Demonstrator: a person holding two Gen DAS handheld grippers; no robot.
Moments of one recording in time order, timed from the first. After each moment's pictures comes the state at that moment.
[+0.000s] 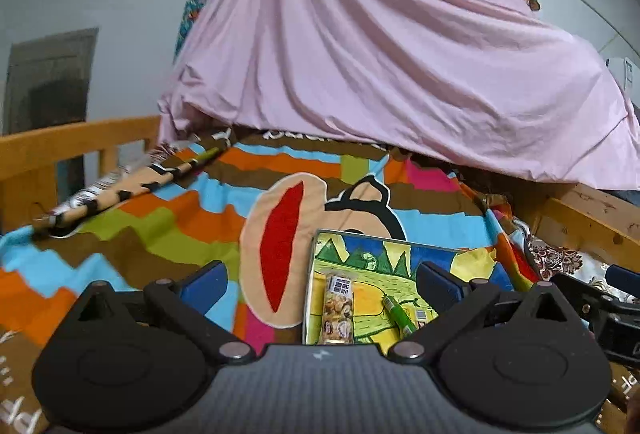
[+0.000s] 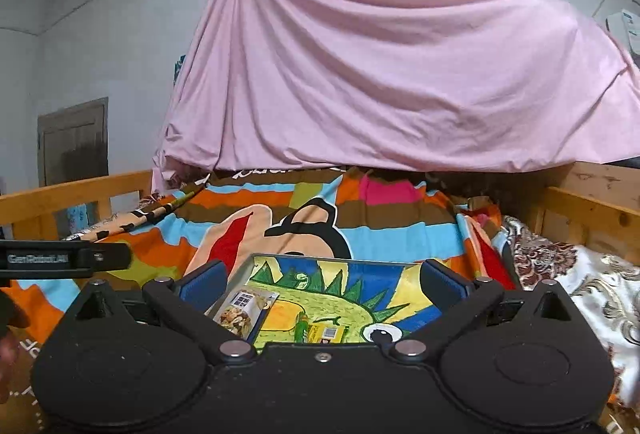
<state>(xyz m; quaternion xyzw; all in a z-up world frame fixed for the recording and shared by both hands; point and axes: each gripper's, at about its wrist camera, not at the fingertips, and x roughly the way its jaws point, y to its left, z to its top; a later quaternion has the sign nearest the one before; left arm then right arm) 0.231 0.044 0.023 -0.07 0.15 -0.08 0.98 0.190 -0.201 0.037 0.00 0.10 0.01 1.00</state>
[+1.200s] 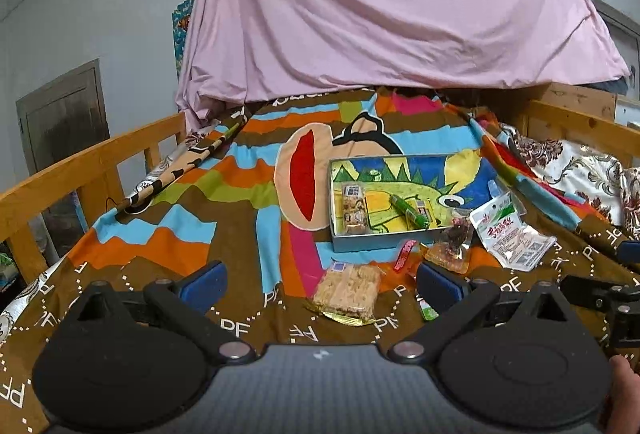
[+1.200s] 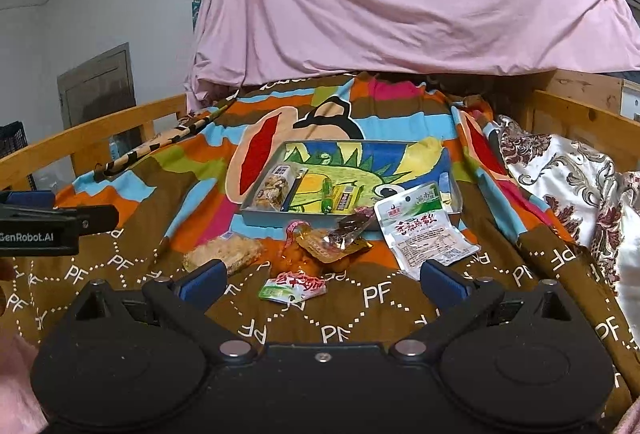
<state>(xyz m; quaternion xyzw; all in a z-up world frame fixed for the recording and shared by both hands) 0.087 0.035 0.020 0.06 0.21 -0.06 0.97 0.048 -0.198 0.006 0.03 0.23 0.04 0.97</state>
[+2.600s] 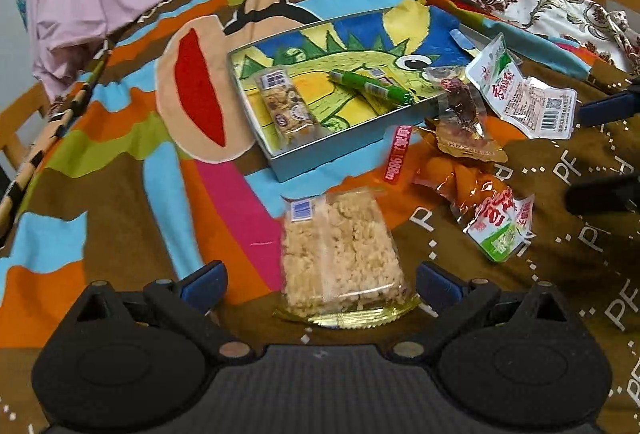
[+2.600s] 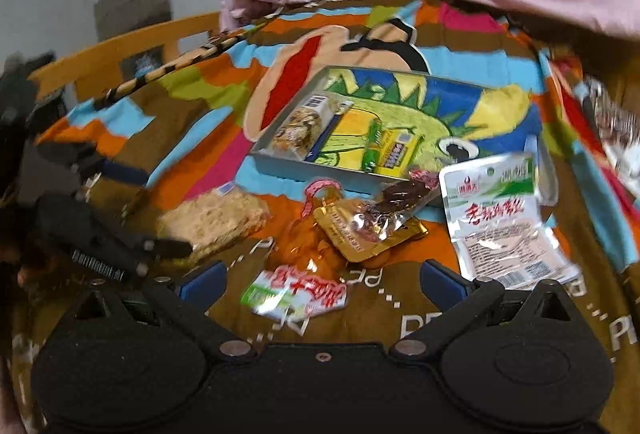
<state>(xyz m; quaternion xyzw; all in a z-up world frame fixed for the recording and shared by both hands) 0.250 0.024 -0.074 0.20 0.35 -0.21 0.89 0.200 -0.200 -0.052 0.03 0.34 0.13 0.93</state>
